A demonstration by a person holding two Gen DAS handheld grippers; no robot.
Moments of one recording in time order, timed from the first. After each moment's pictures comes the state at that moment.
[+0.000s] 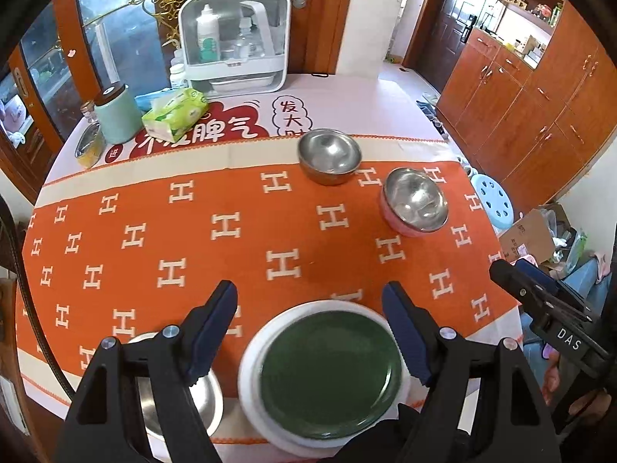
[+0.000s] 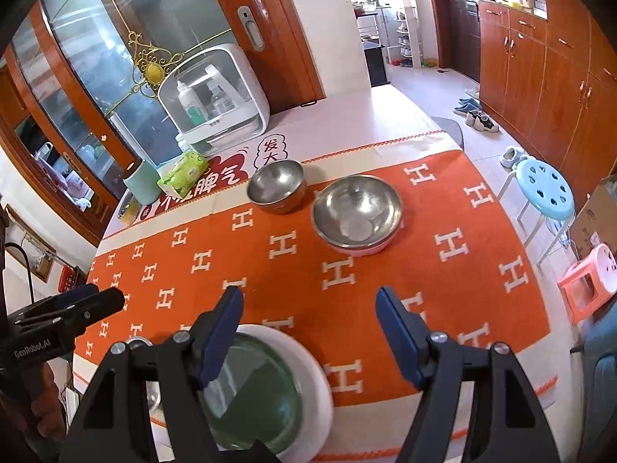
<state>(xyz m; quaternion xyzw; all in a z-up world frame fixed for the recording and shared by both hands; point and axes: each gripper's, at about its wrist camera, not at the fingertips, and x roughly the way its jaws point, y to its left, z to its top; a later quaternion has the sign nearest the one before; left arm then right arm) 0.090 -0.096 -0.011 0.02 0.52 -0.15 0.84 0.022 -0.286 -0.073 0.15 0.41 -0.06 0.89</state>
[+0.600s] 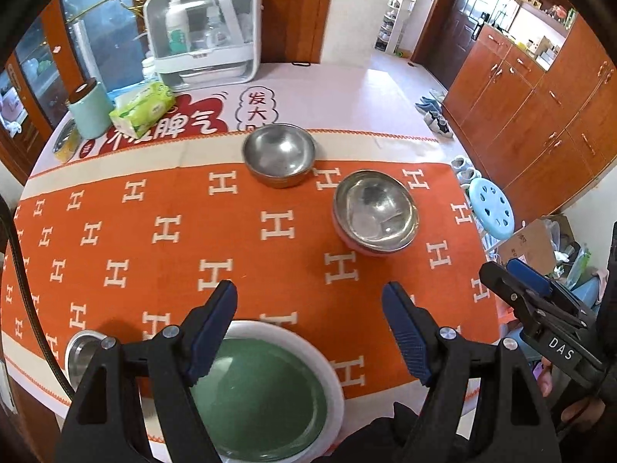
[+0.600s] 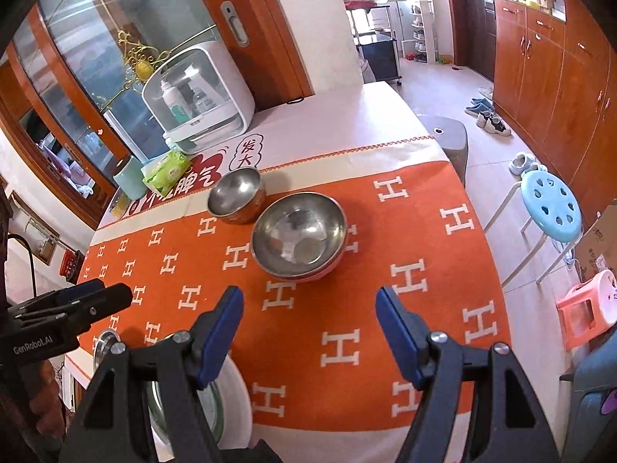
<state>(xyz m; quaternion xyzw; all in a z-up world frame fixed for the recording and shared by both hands) 0.110 -0.201 -0.031 0.01 0.54 -0.13 0.83 0.051 -0.381 -0.090 0.15 0.43 -0.03 0.89</state>
